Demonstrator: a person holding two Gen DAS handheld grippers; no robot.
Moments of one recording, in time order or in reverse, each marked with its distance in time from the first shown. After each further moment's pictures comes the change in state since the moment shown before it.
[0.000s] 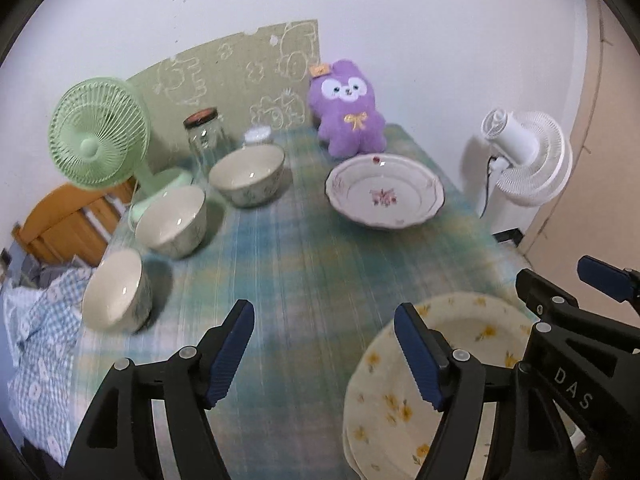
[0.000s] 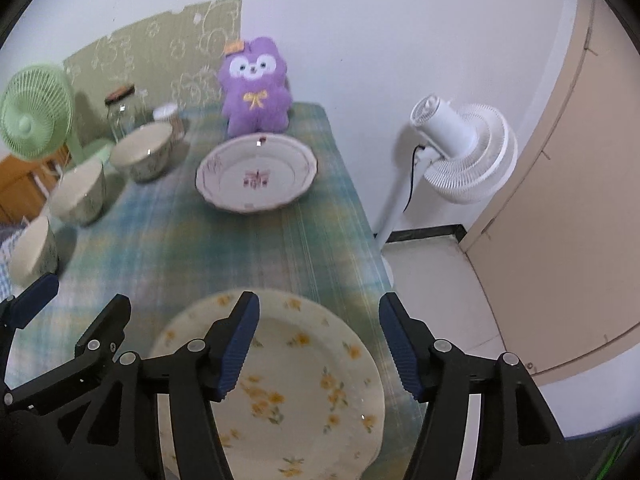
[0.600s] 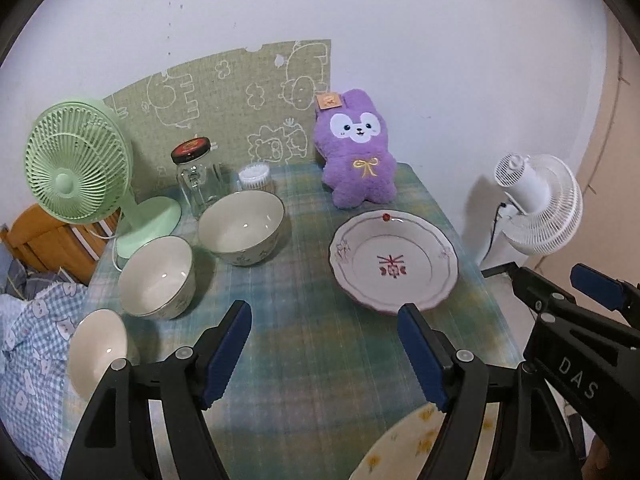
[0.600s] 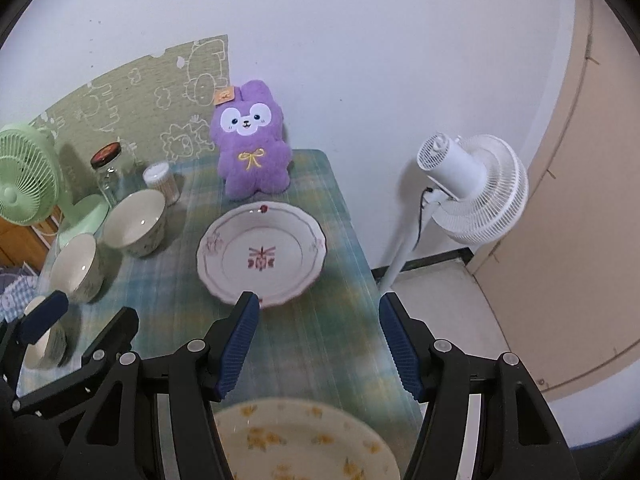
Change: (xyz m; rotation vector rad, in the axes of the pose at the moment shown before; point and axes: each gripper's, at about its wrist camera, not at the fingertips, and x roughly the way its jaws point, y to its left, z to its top) left arm 0.043 0.014 0.078 -0.065 -0.034 -0.022; right arm 0.035 0.005 0.087 0.037 -0.064 0.031
